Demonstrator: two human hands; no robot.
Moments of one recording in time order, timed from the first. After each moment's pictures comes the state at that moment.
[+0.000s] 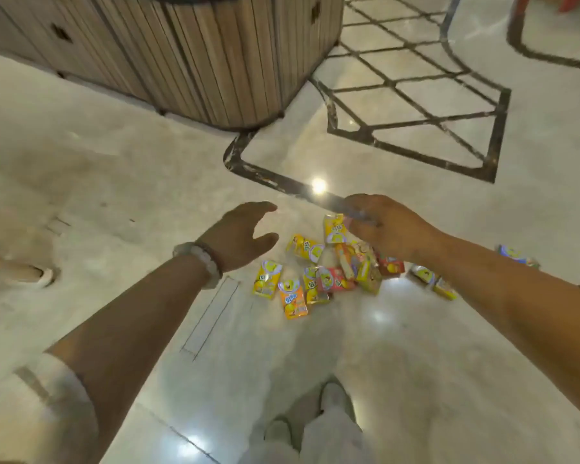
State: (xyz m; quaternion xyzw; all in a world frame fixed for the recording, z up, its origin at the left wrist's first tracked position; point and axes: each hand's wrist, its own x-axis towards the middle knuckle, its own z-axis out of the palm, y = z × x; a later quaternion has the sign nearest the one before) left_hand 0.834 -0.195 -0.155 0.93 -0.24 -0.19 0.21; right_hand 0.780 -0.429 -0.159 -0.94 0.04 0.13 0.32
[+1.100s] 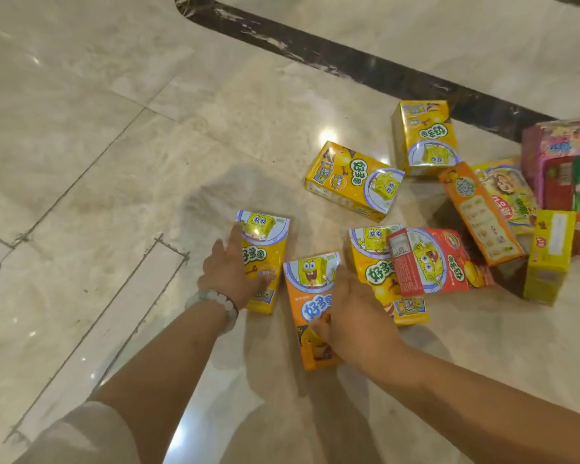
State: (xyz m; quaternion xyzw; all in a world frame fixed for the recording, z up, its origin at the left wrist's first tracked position) left_hand 0.969 -0.146 -0.884 0.95 0.02 -0.23 0.21; right_hand 0.871 -0.322 -0.842 -0.93 0.10 0.26 0.23
